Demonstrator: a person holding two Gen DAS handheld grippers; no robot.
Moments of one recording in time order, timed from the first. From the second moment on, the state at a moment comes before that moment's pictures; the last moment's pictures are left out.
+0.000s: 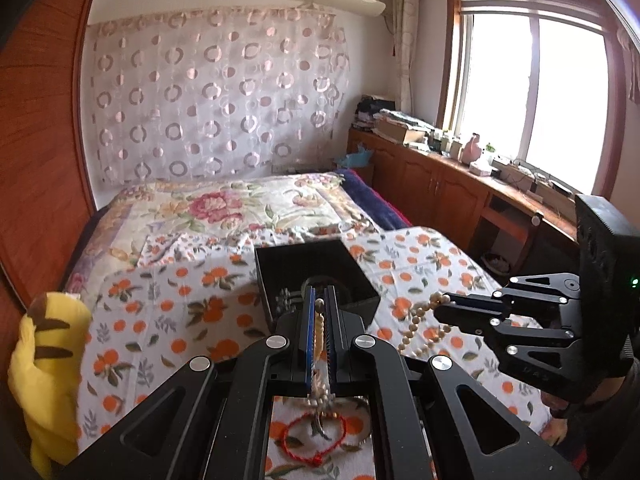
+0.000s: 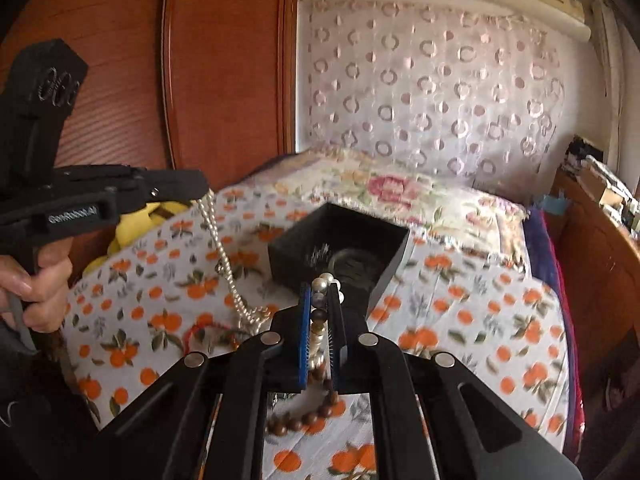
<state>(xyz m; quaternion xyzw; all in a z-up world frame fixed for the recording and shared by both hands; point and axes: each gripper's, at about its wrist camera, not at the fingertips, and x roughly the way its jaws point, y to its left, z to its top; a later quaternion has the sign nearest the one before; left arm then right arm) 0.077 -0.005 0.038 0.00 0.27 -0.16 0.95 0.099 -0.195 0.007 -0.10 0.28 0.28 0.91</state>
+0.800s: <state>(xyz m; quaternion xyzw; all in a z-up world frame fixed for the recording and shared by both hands) 0.124 -0.015 0.116 0.04 0.22 -0.14 0.97 0.143 -0.195 0.086 -0.10 0.20 0.26 0.94</state>
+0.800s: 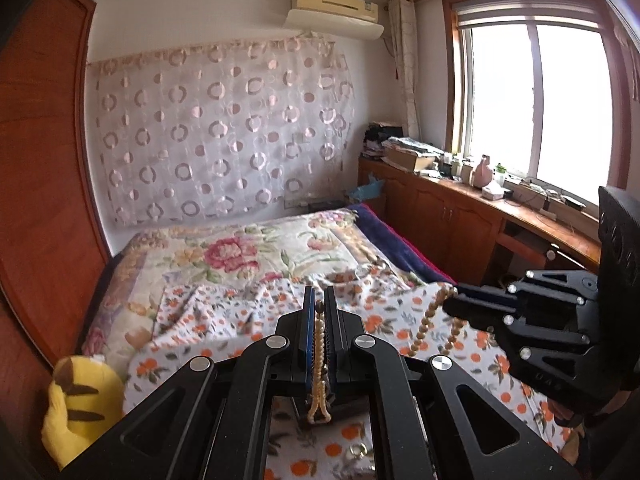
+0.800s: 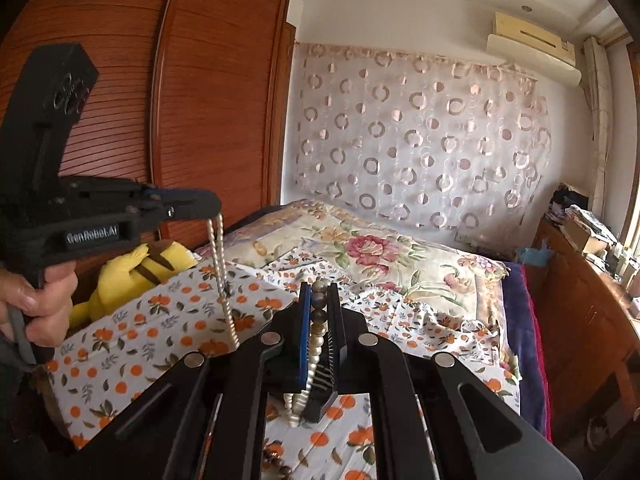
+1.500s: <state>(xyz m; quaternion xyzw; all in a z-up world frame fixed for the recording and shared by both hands) 0.193 -0.016 0.106 0.01 0.26 -0.14 0.96 0.200 -0.190 0.104 -0.09 0.19 0.25 0.94</state>
